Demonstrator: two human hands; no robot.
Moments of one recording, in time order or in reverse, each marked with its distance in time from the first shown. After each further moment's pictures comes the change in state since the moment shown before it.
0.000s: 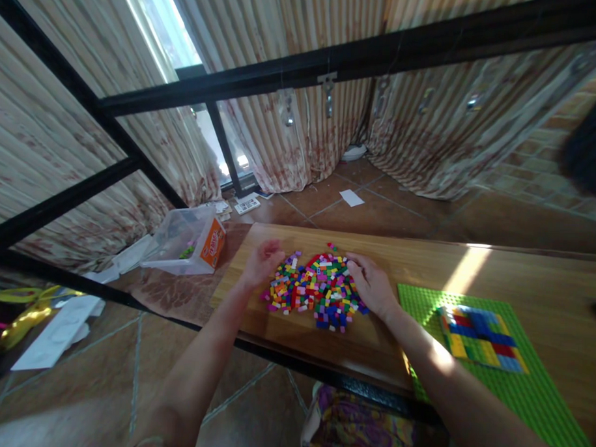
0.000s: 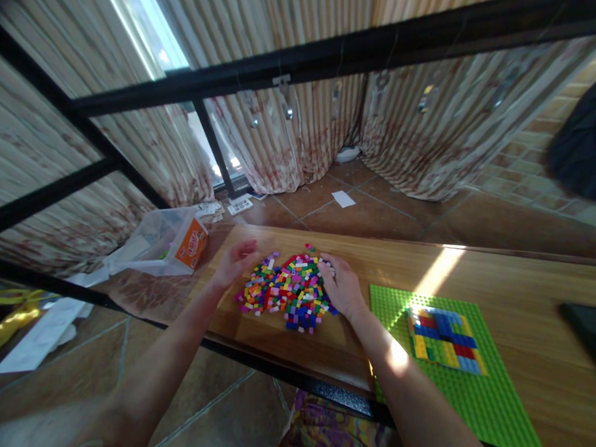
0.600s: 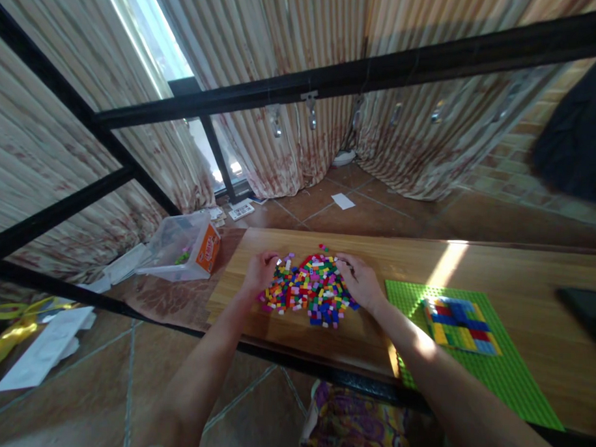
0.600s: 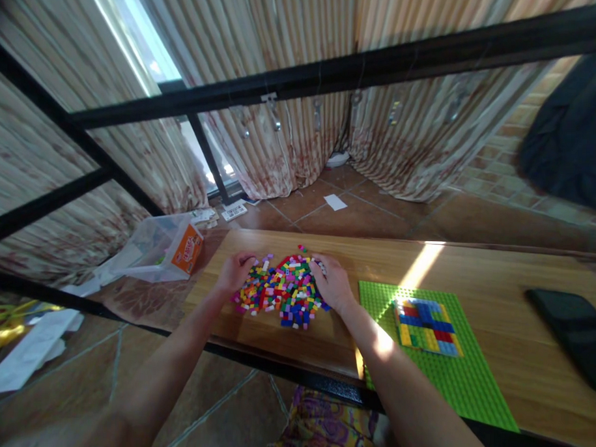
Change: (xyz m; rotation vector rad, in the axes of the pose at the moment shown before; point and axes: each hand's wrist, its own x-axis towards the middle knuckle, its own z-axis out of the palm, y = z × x) left_hand -0.011 0.008 0.015 0.187 0.062 -0.024; right_hand 0.001 0.004 0.004 -0.001 0.011 -0.009
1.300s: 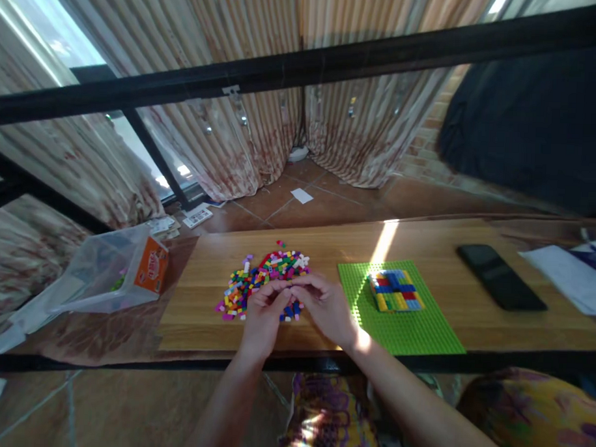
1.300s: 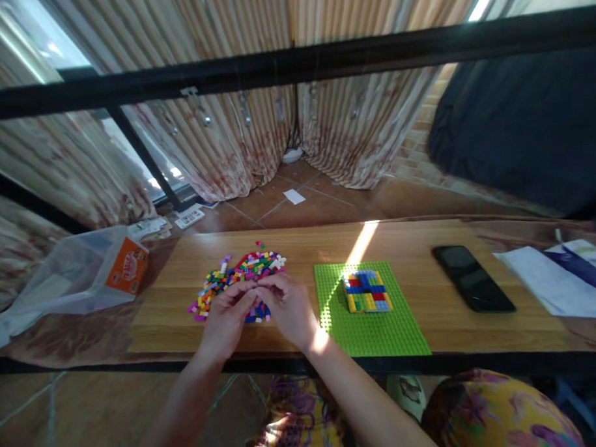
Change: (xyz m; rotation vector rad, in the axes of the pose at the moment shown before) left_hand -0.117 0.086 0.065 -0.711 -0.240 -0.162; right_hand -0.063 -0.085 -0.025 0.627 0.021 0.172
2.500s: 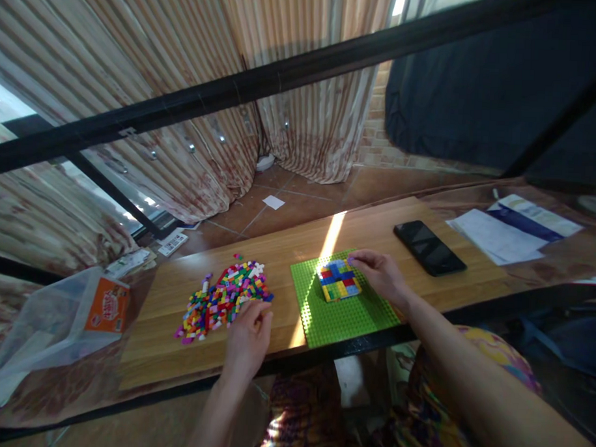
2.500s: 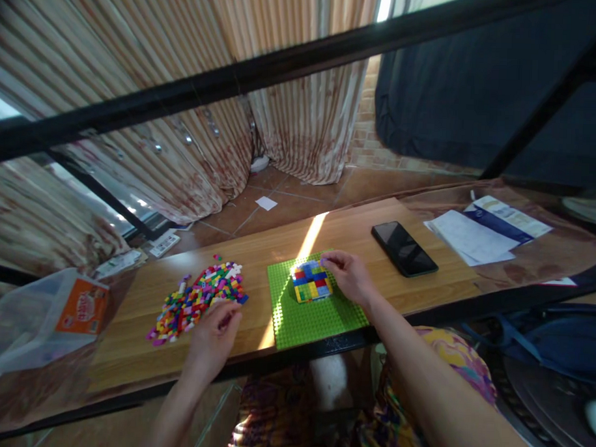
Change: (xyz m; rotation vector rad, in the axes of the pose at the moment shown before) left_hand -0.019 -0.009 0.038 1.008 -0.115 0.471; right_hand -0.021 0.021 -0.224 -0.235 0.364 0.121
